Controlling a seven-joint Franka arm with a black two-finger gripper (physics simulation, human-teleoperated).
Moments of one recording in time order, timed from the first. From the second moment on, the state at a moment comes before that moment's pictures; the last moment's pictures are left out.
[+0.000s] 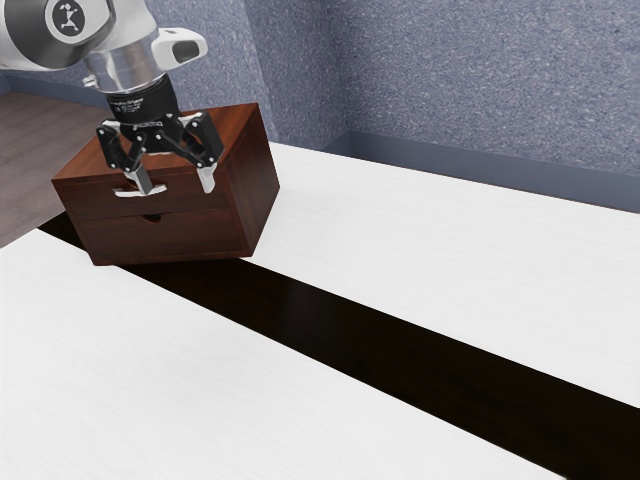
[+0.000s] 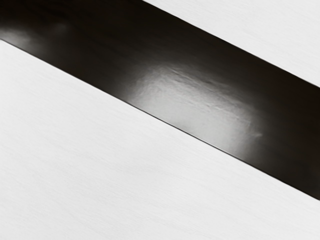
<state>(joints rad) 0.71 0.15 -0.57 -1.19 0.11 1.36 -0.30</state>
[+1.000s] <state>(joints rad) 0.19 -0.68 -0.23 -1.88 0.07 1.38 -0.32</state>
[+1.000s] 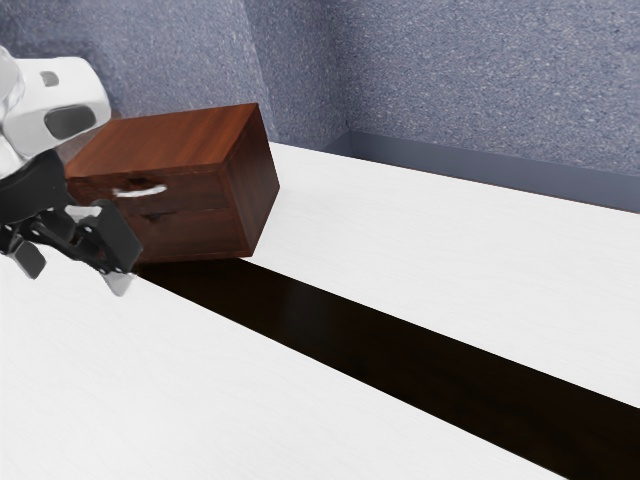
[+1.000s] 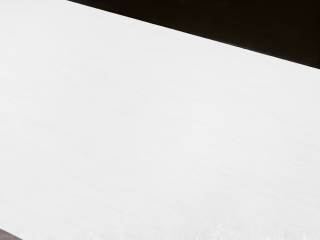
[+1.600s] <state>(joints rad) 0.32 -0.71 0.08 -2.31 0.28 1.75 0.37</state>
